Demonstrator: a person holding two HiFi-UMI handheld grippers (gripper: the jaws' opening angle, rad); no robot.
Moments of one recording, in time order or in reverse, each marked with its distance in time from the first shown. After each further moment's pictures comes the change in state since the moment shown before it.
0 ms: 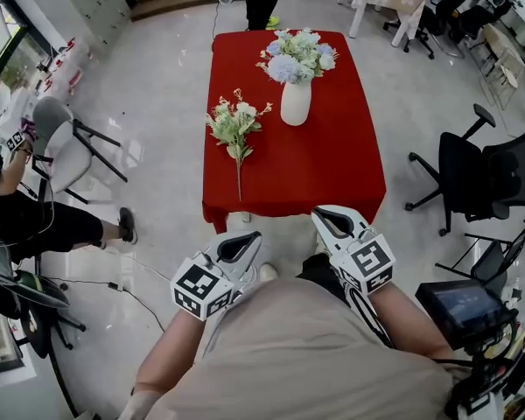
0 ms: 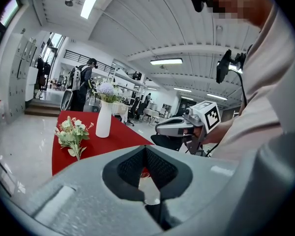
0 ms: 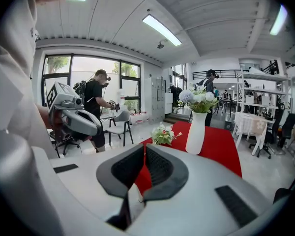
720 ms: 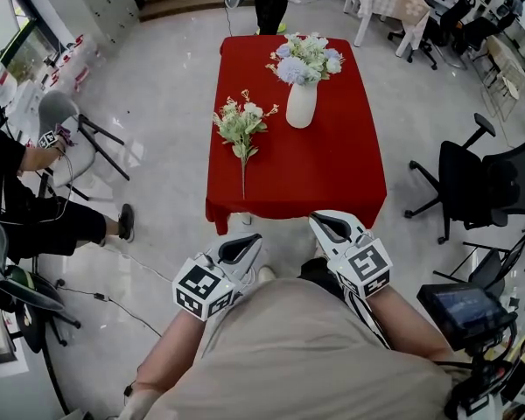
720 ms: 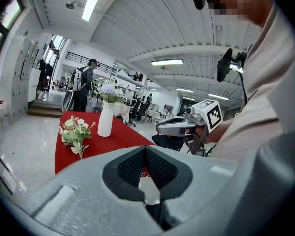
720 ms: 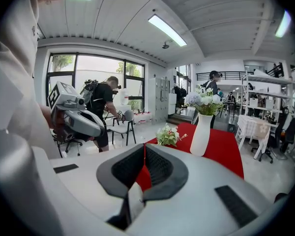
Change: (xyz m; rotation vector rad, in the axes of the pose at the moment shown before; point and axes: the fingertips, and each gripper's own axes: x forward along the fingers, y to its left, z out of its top) left arm -0.011 -0.003 -0.008 -0.008 -0.007 0.022; right arm 0.001 0.019 0.003 -0.032 0.004 0.033
